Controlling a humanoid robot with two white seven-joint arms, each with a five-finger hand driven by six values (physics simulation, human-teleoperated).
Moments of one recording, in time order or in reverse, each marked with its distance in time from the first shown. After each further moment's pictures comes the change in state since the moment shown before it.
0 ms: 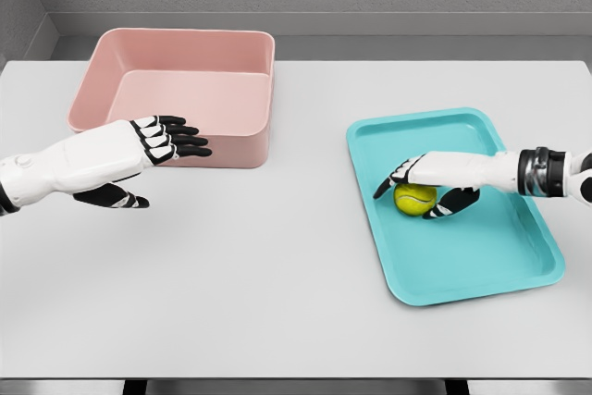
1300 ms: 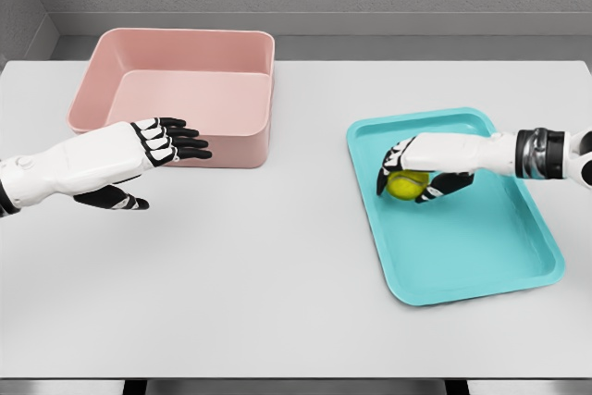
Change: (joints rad) left arm 0.000 0.002 -0.004 0.000 -0.005 0.000 -0.002; right arm -0.067 -0.002 -0.004 -0.060 0.025 -0.011 0.001
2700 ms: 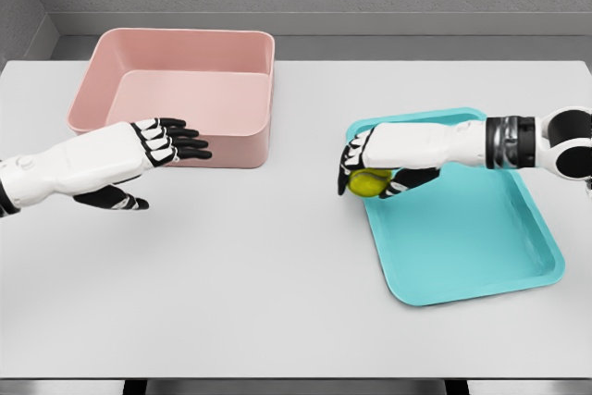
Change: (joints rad) left arm 0.000 0.000 0.000 0.000 -0.003 0.000 0.000; right arm -0.052 0.051 0.000 -0.124 0.001 0.001 0.002
